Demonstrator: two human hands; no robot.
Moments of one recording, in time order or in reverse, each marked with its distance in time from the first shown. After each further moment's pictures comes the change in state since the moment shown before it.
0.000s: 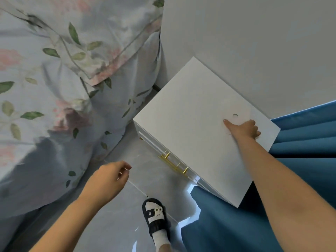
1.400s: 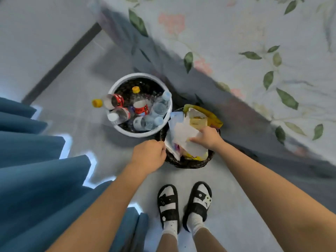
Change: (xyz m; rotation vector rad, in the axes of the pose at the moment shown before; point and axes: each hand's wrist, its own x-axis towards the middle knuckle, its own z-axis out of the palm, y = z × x) left_hand -0.520 -0.611 0.226 -0.610 0.506 -1.007; right_hand -0.952 0.165 0.490 -1.330 -1.047 -1.860
